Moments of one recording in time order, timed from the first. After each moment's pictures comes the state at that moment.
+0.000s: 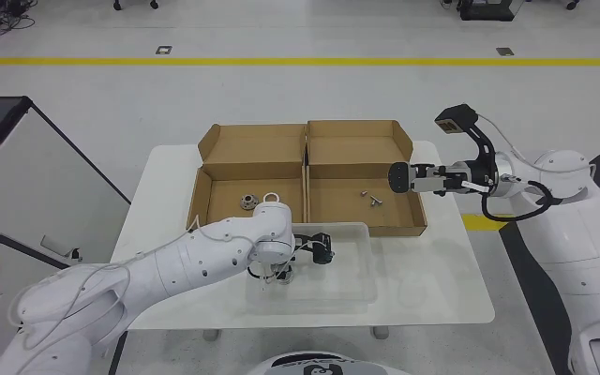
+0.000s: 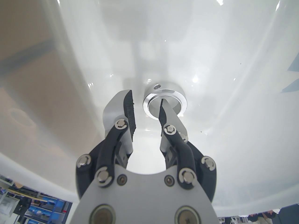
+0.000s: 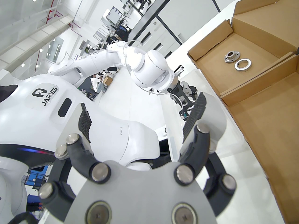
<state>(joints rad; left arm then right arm) 0.64 -1.12 -0.17 -1.60 0.72 -0.44 -1.38 -1.10 -0.83 1.34 -1.58 0.63 -0.40 1.42</state>
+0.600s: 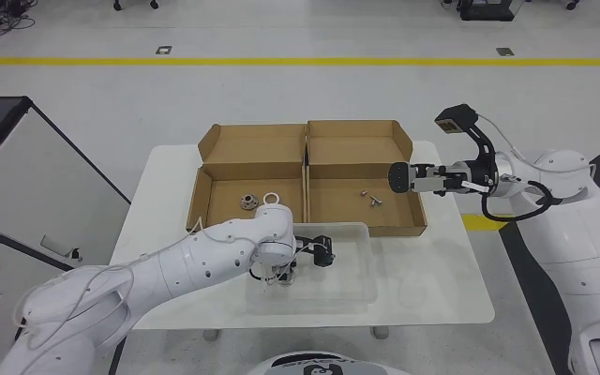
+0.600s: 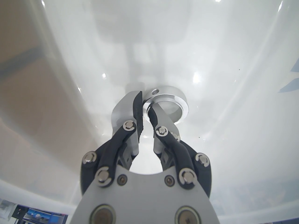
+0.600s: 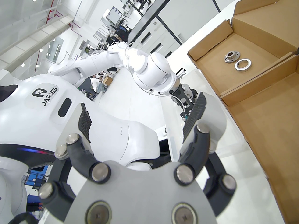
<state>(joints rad) 0.65 -1.13 -0.17 -1.58 0.72 -0.46 -1.36 -1.10 -0.83 1.34 -1.58 0.63 -0.40 1.42</state>
